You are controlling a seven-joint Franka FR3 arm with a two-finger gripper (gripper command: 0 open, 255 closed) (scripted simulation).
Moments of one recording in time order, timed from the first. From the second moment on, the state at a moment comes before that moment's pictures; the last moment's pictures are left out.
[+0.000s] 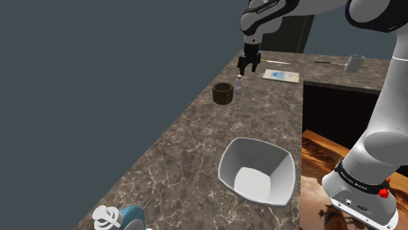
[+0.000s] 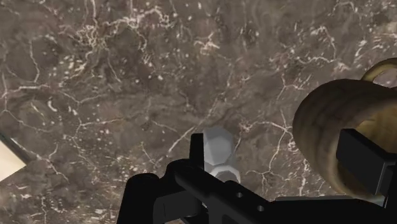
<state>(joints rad) -0.03 0.24 -0.22 -1.76 0.13 1.97 -0.22</state>
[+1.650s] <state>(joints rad) -0.08 0.53 -0.21 -1.50 0.20 2.01 -0.29</state>
